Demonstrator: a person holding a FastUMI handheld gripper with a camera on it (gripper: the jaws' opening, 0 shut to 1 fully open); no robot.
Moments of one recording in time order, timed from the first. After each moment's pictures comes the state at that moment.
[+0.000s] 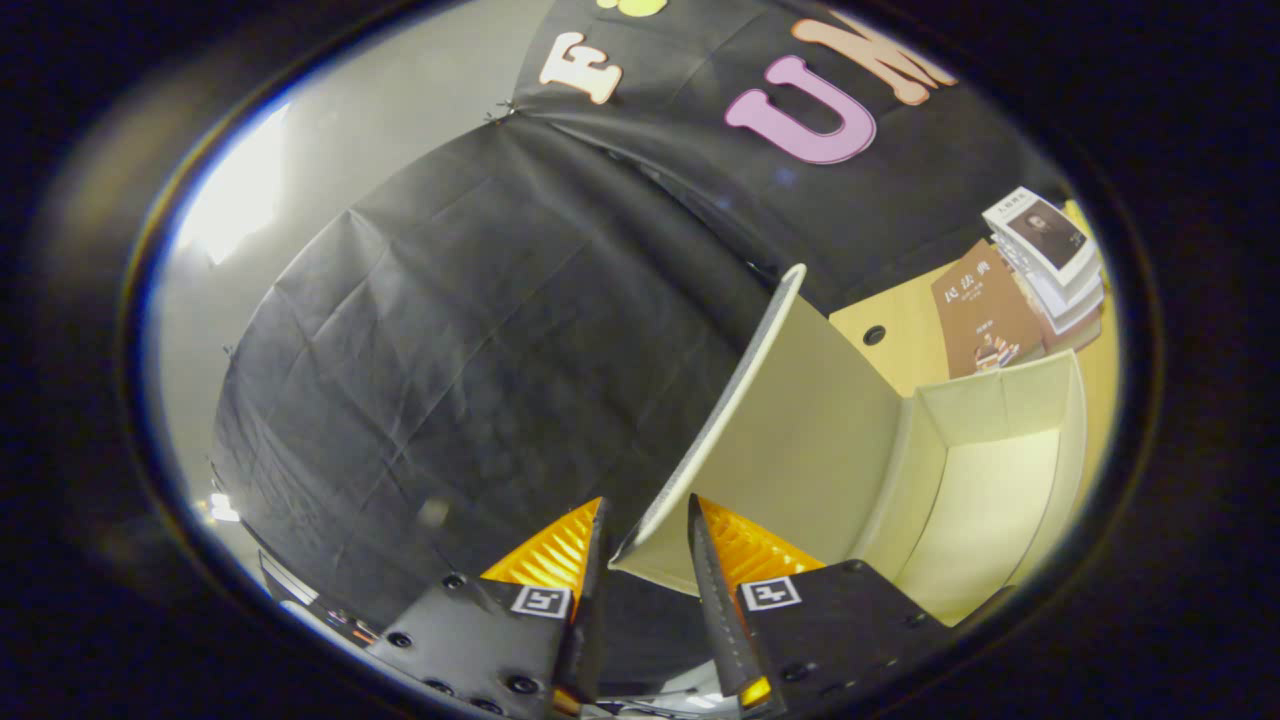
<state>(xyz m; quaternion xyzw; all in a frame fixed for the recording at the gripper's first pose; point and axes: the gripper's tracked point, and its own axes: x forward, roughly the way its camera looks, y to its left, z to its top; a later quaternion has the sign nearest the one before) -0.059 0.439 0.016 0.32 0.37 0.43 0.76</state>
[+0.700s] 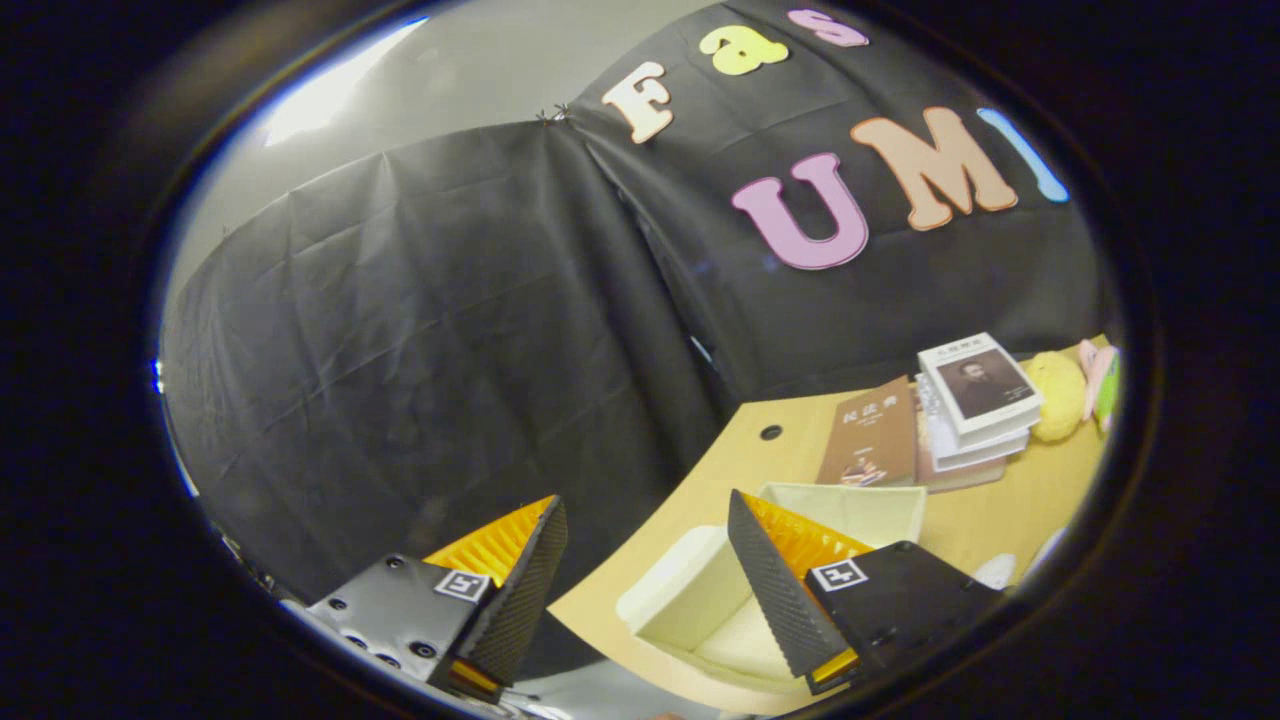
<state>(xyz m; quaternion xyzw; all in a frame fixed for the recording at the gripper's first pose) -0.011 0.319 -0.002 0.18 0.26 0.36 0.88</state>
